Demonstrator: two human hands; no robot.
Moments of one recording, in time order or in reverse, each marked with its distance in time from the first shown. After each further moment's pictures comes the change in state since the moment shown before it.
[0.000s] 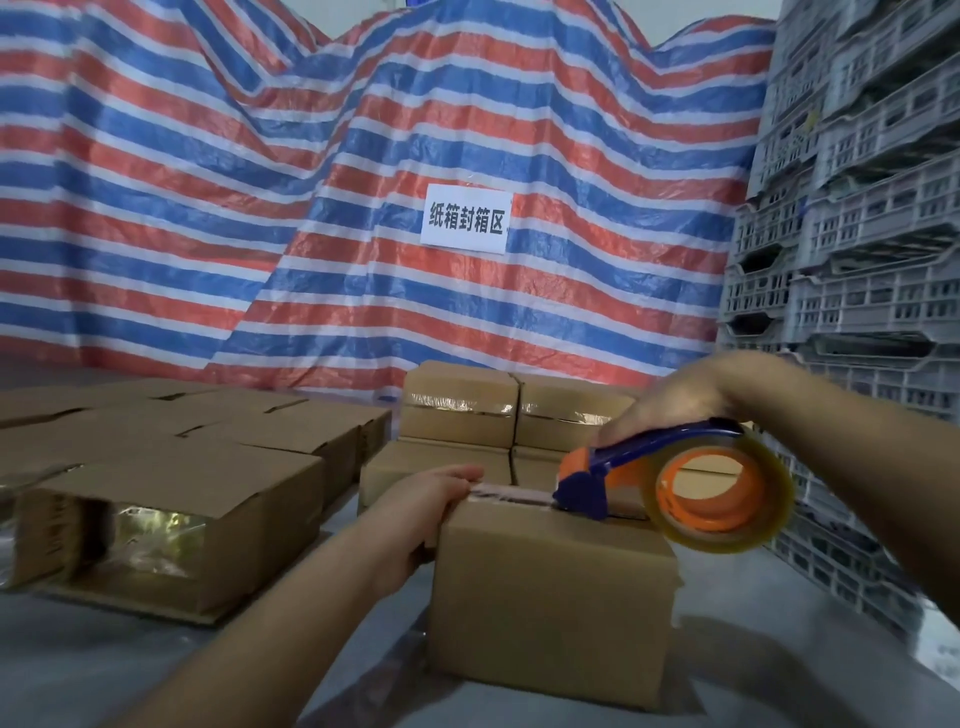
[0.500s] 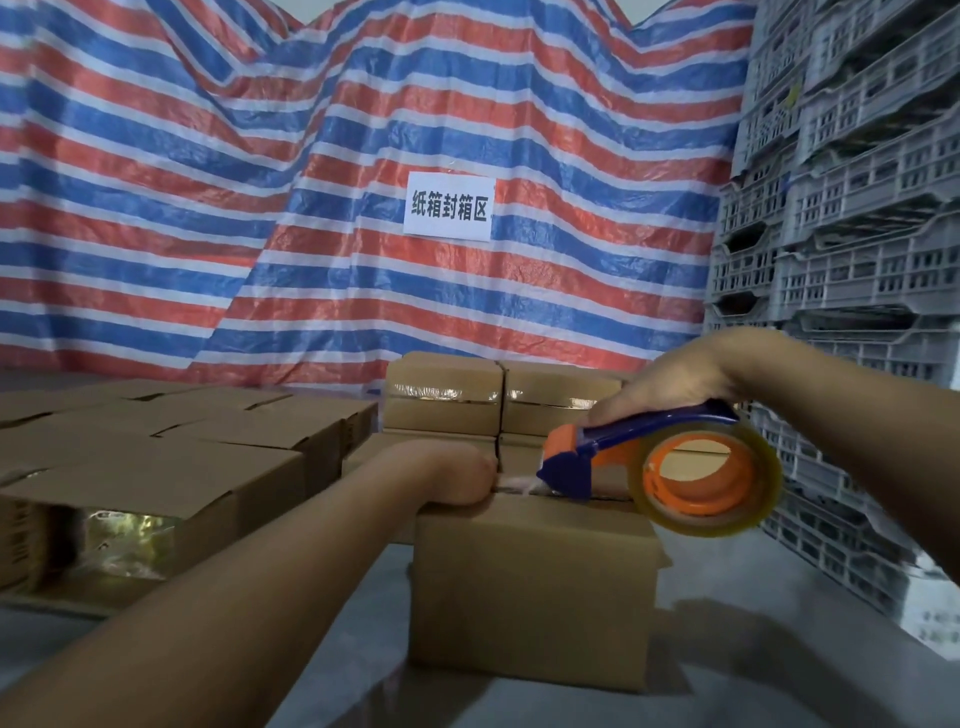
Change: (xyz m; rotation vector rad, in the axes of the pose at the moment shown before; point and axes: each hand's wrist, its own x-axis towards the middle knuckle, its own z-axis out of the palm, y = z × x) left_hand 0.039 0.047 0.033 1.311 -0.234 0.097; right_hand -0.003 0.013 0.002 0.059 -0.037 -0.060
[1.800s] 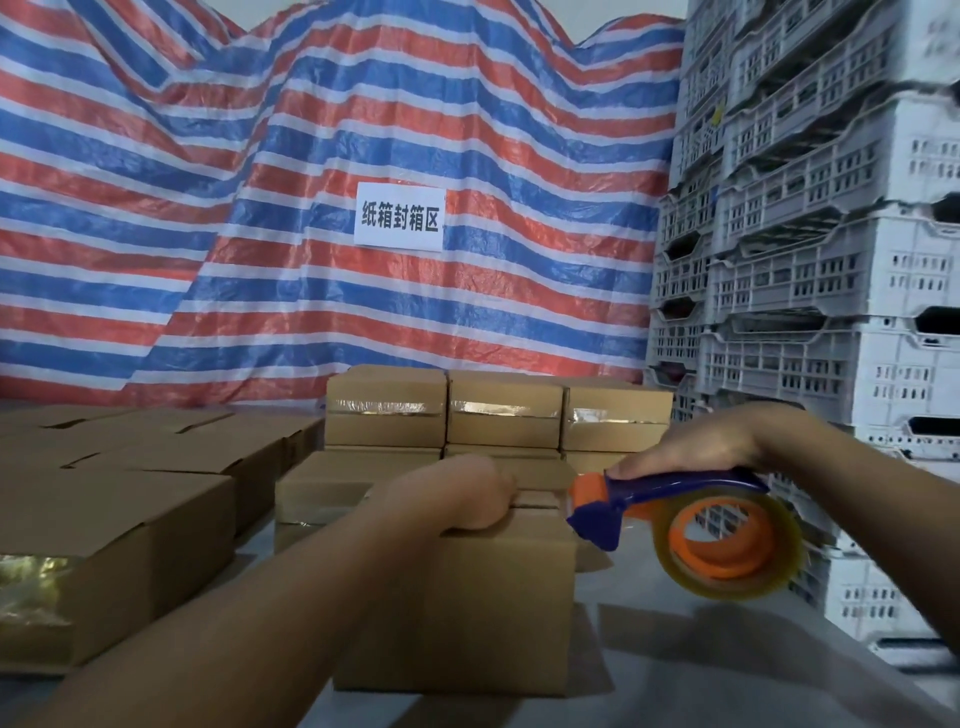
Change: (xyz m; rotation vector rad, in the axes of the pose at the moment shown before) left_hand 0.017 0.066 0.017 0.159 0.113 0.142; right_hand -0.004 0.112 0.017 0.105 0.078 -0.001
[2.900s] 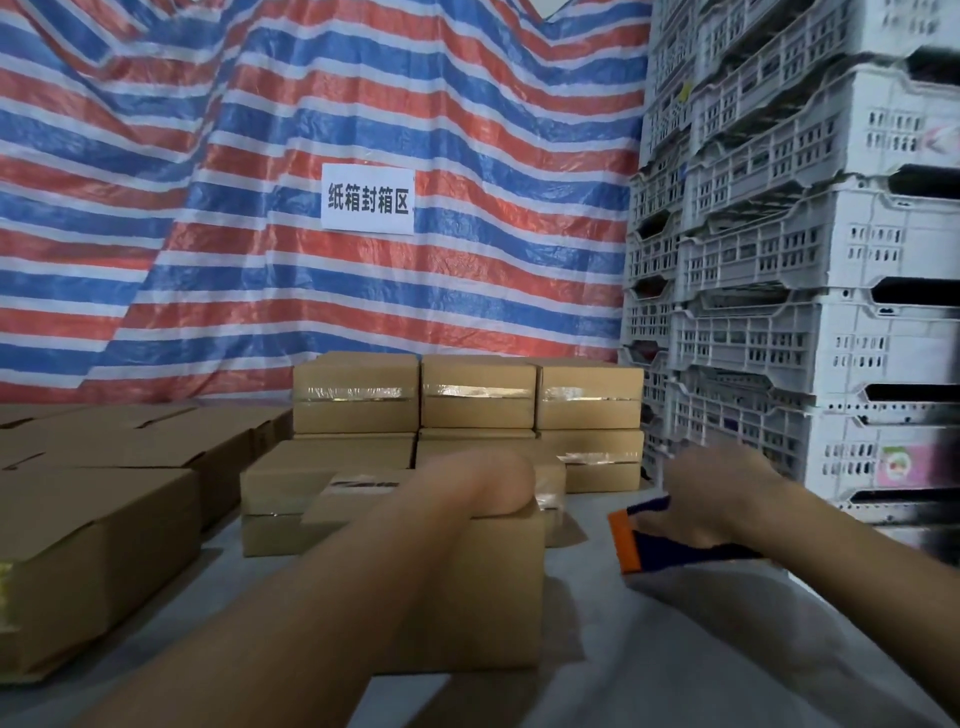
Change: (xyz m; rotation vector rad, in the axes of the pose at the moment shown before) left_hand 0.006 0.040 0.003 -0.132 -0.072 0.024; right_hand 0.016 0.048 0.068 -0.834 0.627 0.161
